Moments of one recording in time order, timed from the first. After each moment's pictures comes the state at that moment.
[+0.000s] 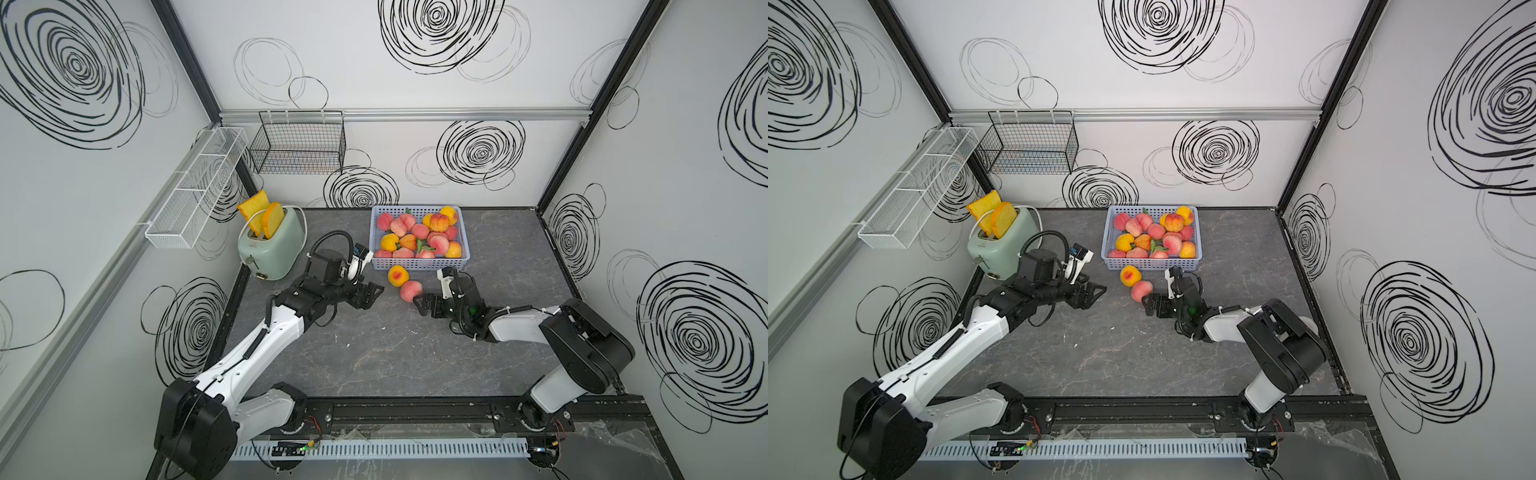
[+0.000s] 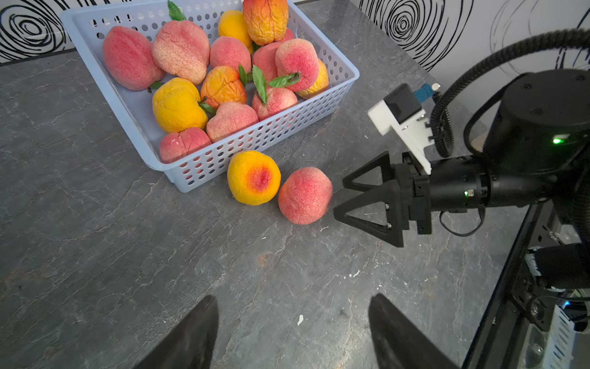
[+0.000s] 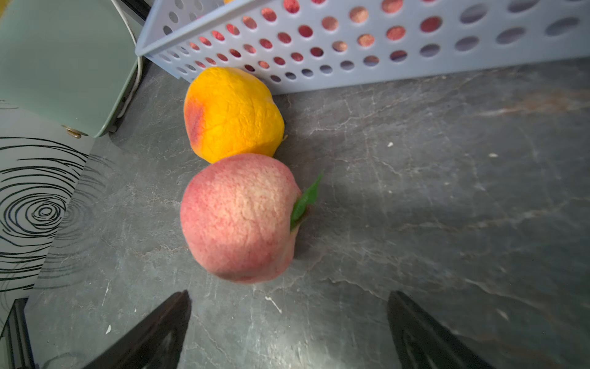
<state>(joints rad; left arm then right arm) -0.39 1.15 0.85 -0.38 0.37 -0.02 0.64 1.61 0.57 0.42 -0.14 0.64</state>
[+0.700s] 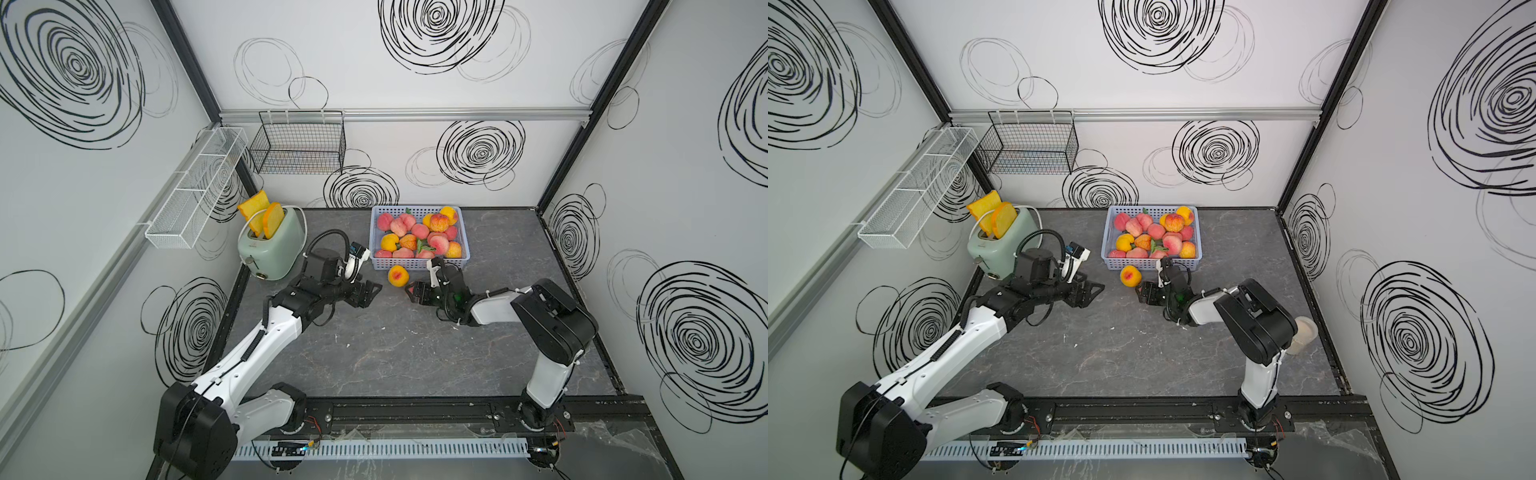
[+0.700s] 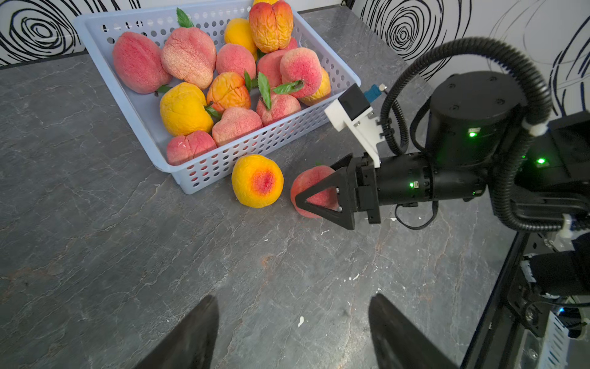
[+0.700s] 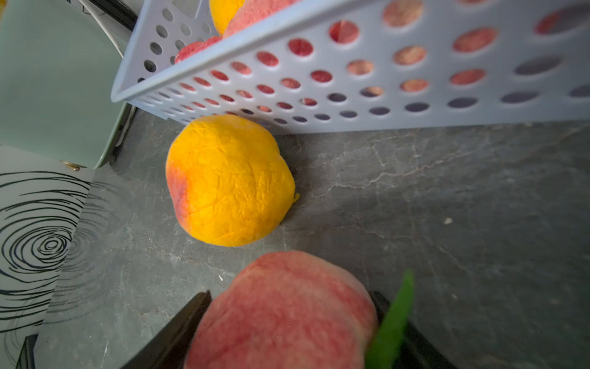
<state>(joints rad) -0.37 1.14 0.85 -0.38 0.39 -0.03 0.63 1.82 0.74 0.45 -0.15 0.70</state>
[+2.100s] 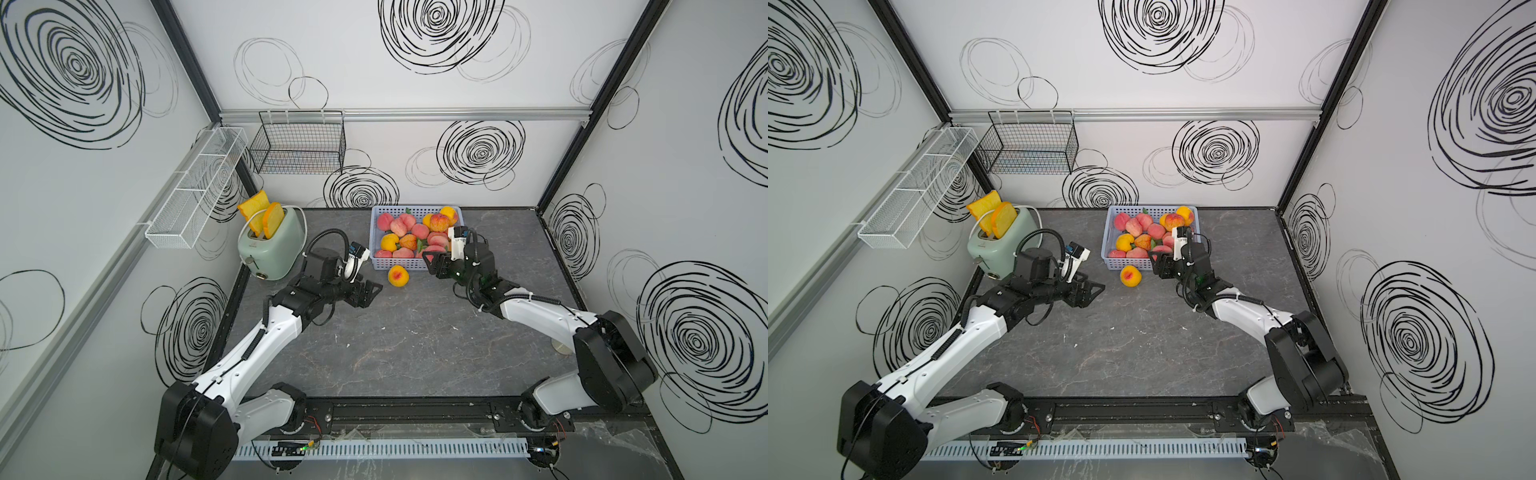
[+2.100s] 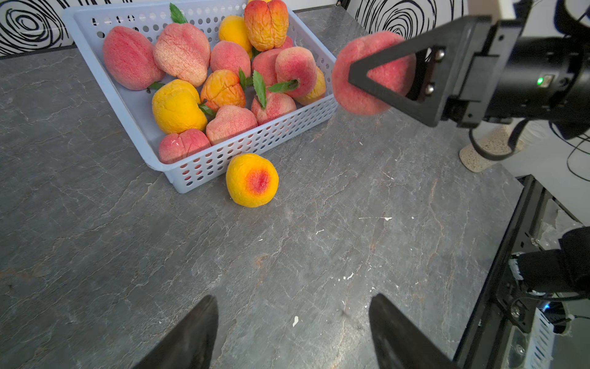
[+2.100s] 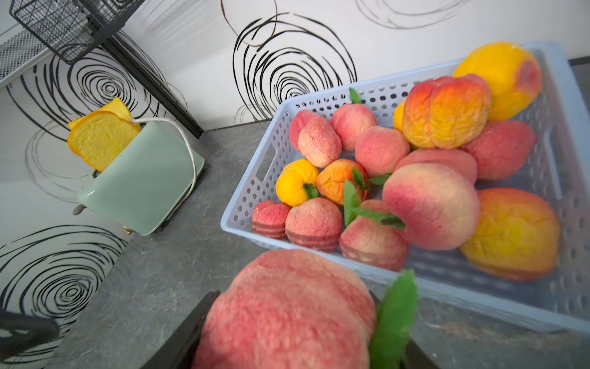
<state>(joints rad) -0.36 1.14 0.85 -0.38 0.42 -0.04 0.52 1.50 0.85 0.30 -0.09 0.49</state>
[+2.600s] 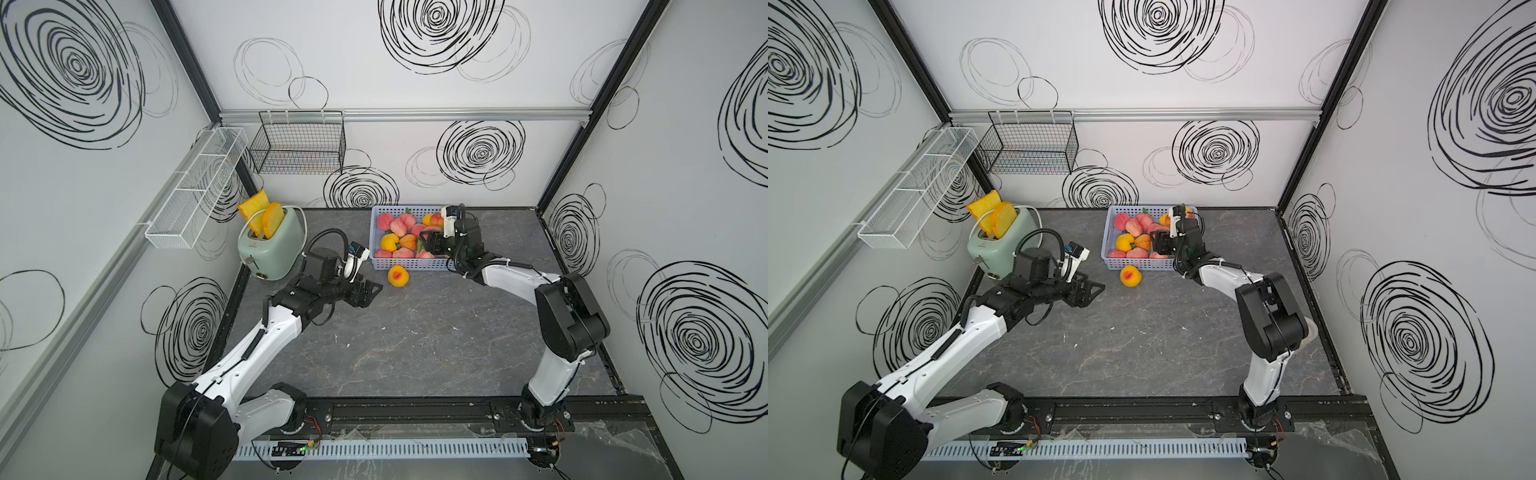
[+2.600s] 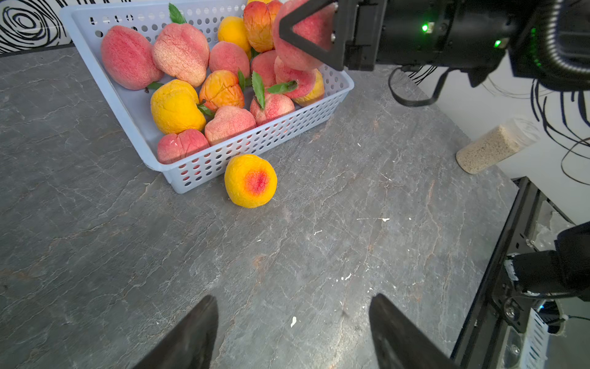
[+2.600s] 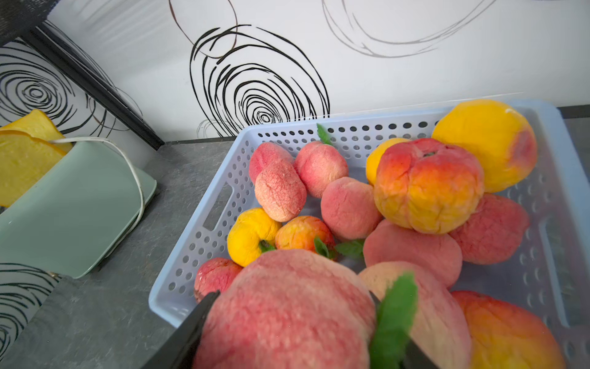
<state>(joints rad) -0.35 1.14 0.85 -0.38 0.43 -0.04 0.44 1.85 1.19 0.26 -0.10 0.40</state>
